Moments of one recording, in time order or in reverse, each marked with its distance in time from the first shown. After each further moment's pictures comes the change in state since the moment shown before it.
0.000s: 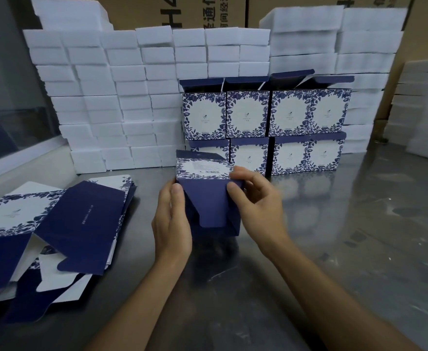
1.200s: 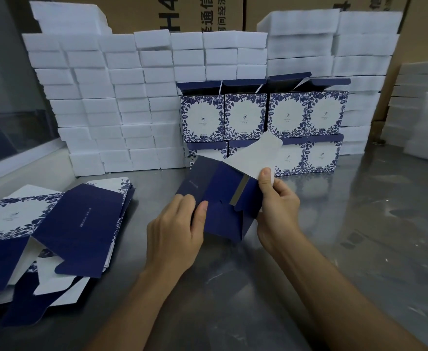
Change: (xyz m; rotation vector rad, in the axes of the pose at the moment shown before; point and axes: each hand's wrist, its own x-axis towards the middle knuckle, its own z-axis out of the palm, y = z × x) left_hand 0.000 -0.002 -0.010 0.794 -0.028 0.776; right_hand 0.014 -0.003 -0.011 0.382 0.332 0.352
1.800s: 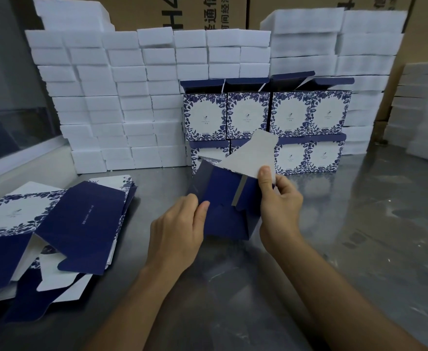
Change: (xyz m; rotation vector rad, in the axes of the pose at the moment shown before) left_hand 0.000 0.000 -0.005 -0.060 -0.121 -0.044; right_hand 0.001 0.007 -0.002 -0.119 -0.005 -0.182
